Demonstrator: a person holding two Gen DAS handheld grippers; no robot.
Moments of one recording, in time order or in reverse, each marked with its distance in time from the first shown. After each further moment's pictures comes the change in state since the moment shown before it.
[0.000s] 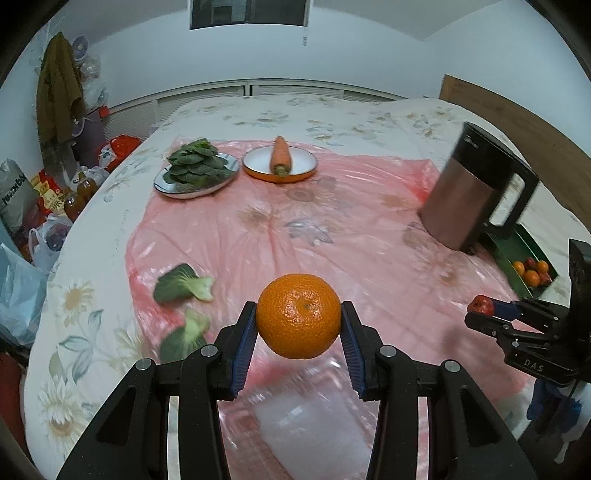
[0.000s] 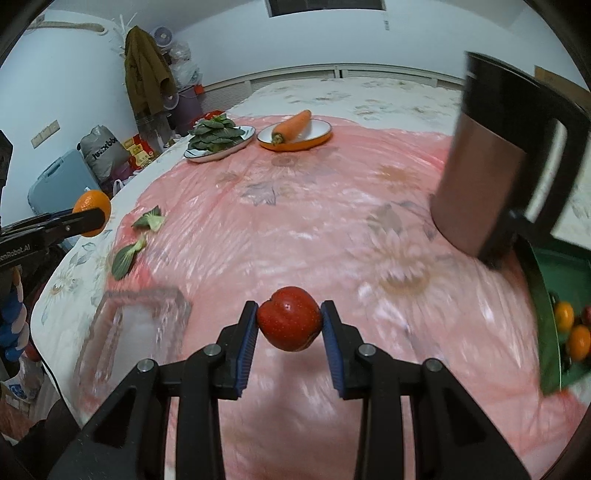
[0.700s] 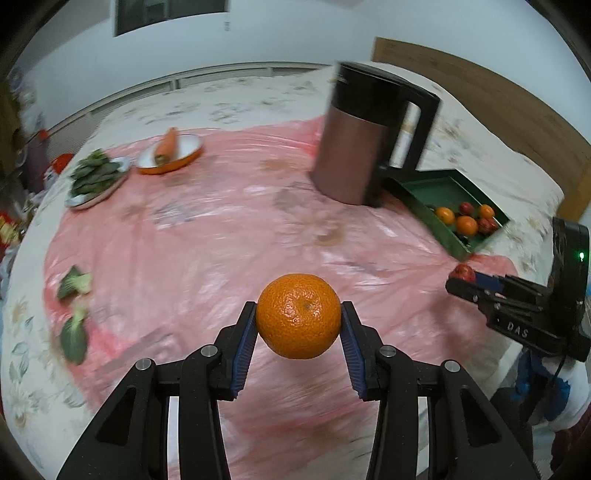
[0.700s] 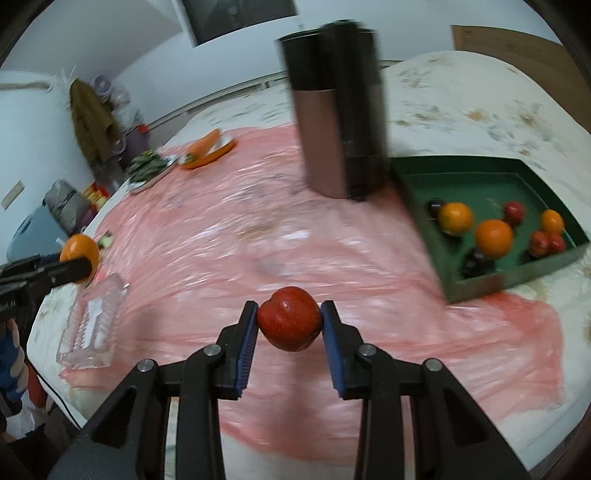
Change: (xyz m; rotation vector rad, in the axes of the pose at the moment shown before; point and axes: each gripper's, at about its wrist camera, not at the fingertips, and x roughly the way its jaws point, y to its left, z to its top) left arm 0.011 -0.164 -0.019 0.168 0.086 -0.151; right arm -0.078 -0.121 -0.075 0.231 -0.075 -0.108
